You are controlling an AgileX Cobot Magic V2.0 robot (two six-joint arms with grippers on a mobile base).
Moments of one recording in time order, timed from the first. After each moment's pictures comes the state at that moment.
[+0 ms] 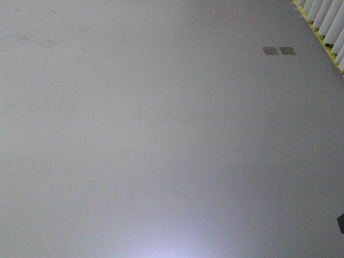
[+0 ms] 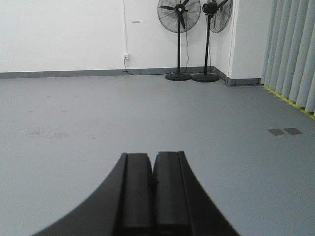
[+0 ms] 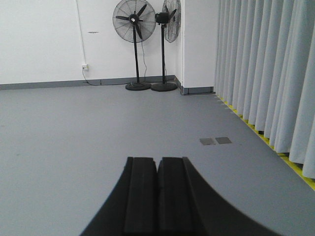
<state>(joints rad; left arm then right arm) -0.05 -0.01 0.03 0.02 0.11 -0.02 -0.10 -0.01 0.03 0.01 0.10 0.04</state>
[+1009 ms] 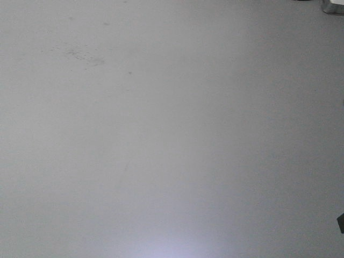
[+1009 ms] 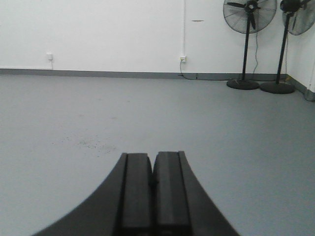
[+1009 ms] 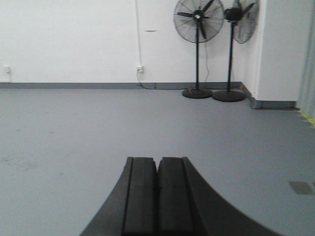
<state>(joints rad) -0.05 -0.01 0.03 0.02 0.11 -0.02 -0.10 -0.01 0.03 0.01 0.10 0.04</state>
